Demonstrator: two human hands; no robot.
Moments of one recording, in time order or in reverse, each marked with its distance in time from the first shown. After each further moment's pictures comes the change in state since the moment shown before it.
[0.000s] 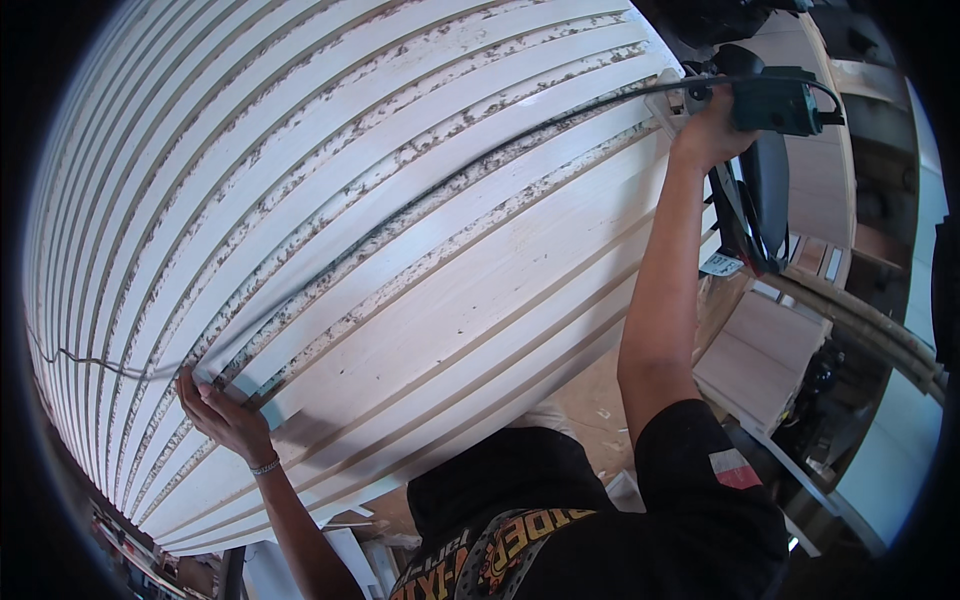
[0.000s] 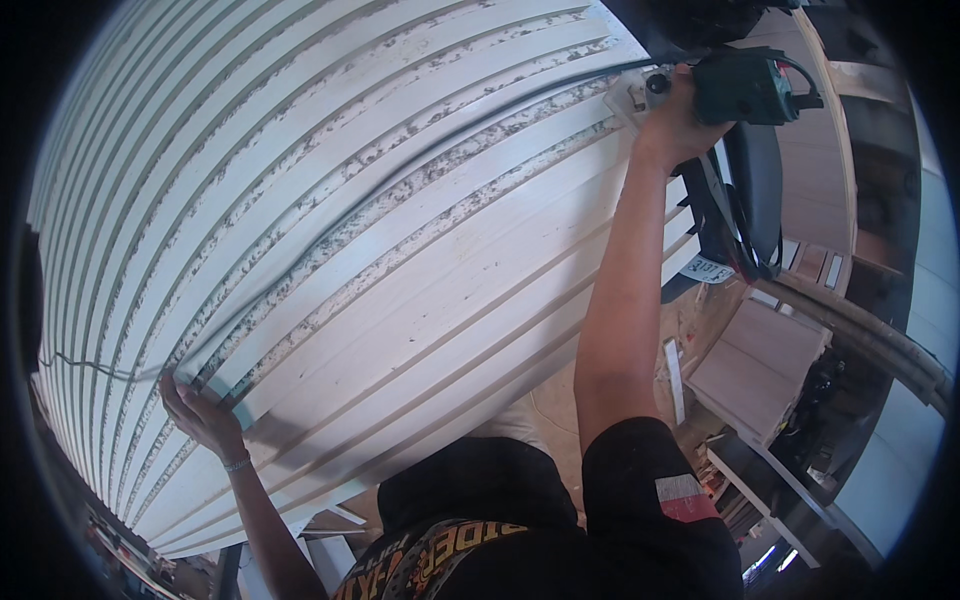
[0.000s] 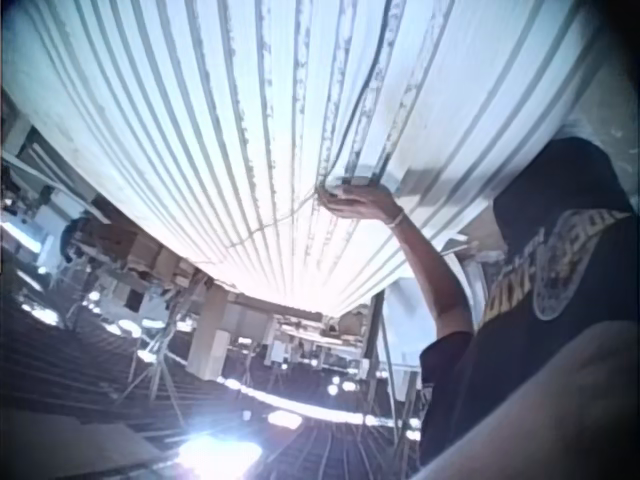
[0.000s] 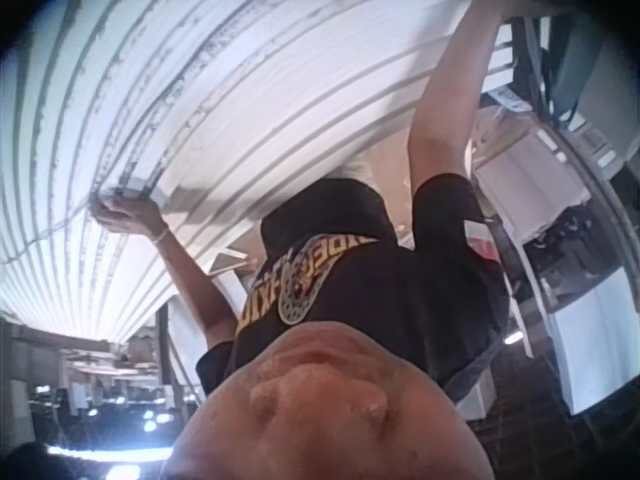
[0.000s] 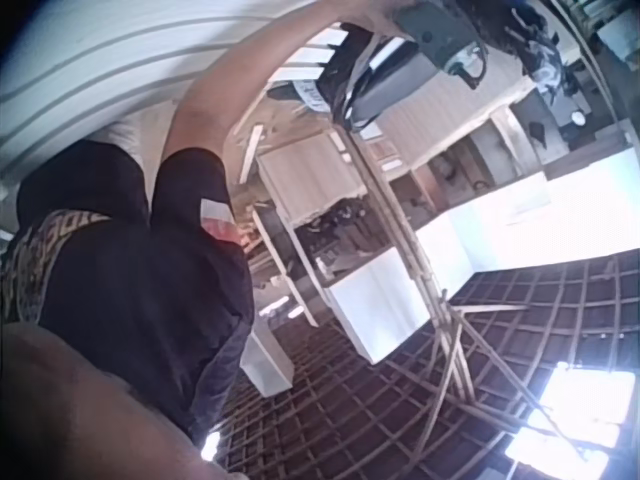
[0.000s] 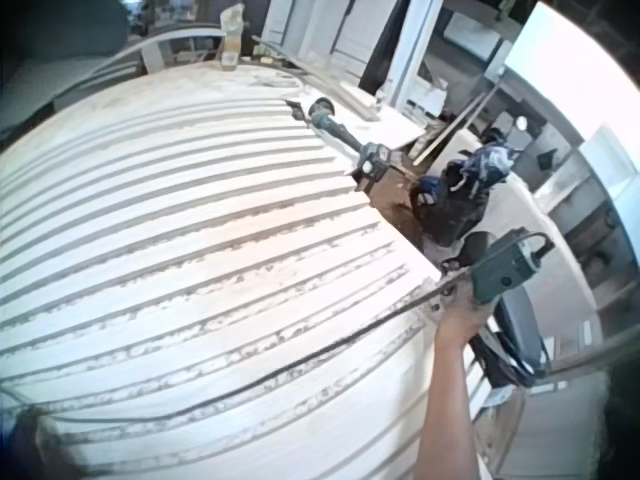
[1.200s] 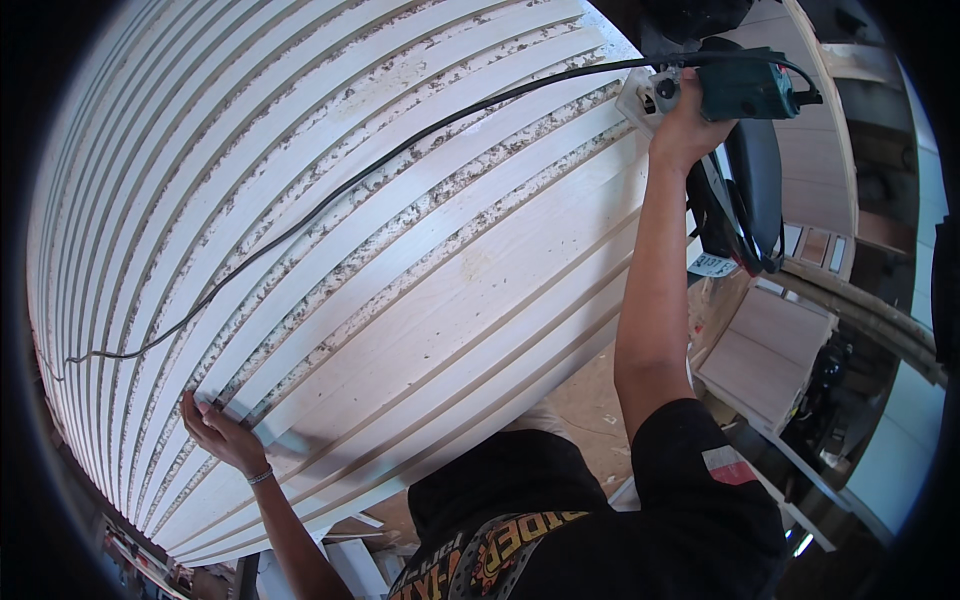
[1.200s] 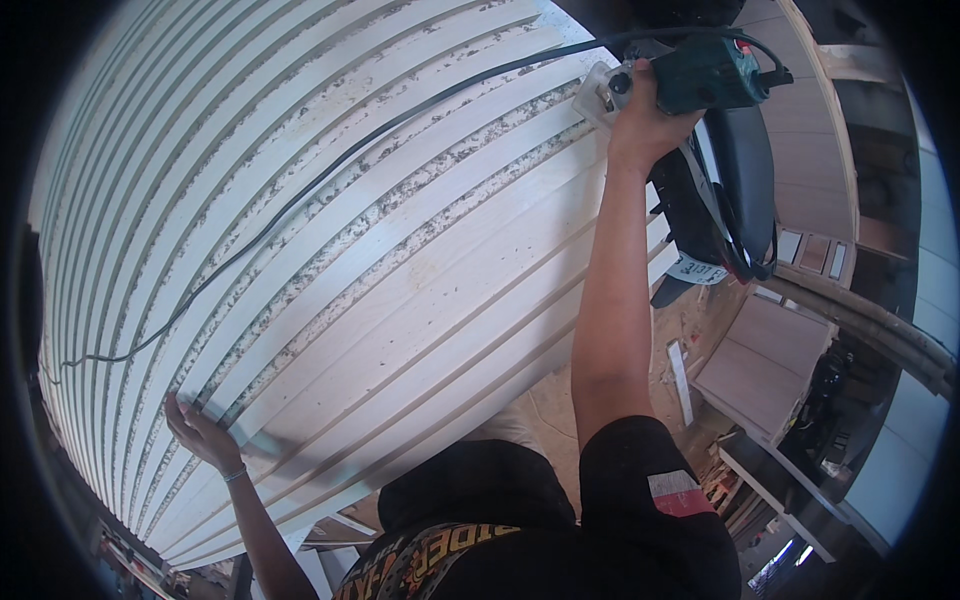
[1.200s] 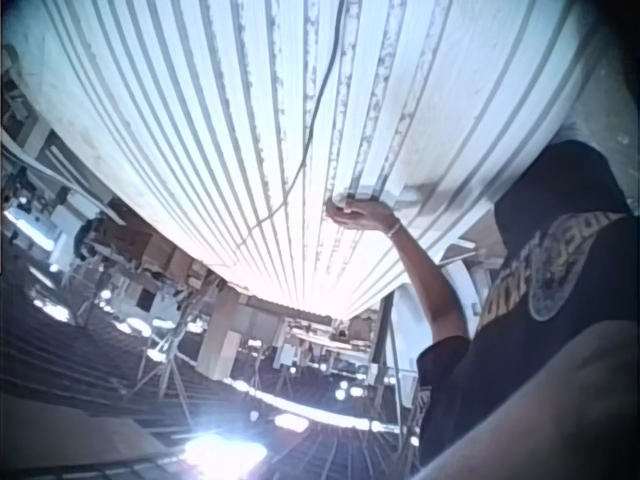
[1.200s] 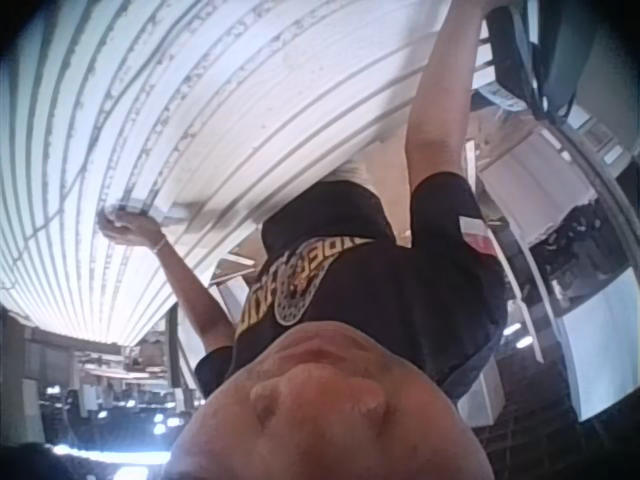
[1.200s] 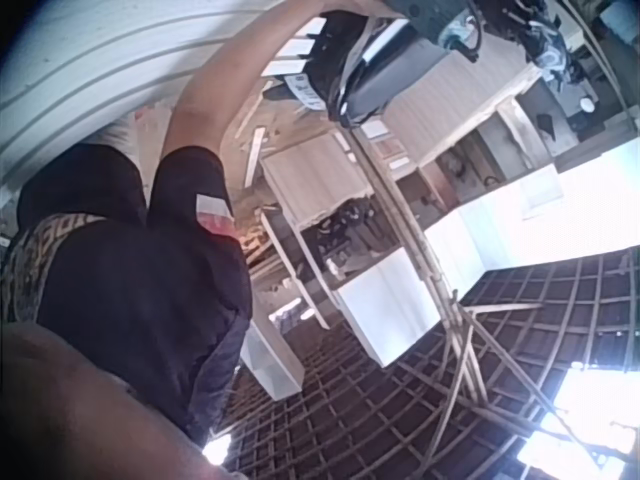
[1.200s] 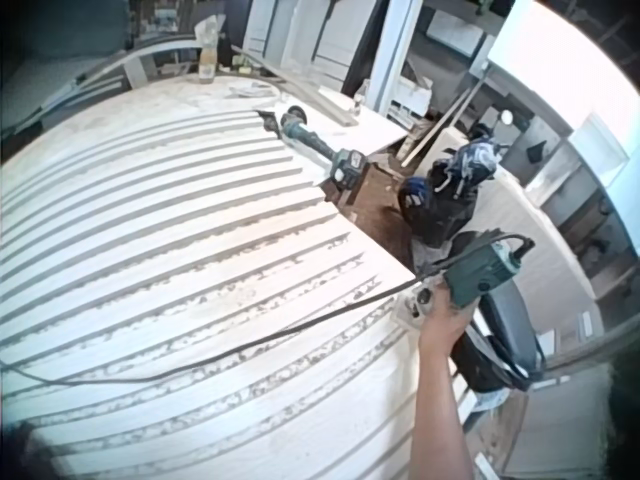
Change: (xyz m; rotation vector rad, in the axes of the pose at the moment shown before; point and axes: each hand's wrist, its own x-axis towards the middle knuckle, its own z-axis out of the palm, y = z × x) left_hand -0.002 -0.006 0.002 0.017 0.019 -0.012; right_hand 0.026 0.021 -0.009 0.051 -0.102 -0.066
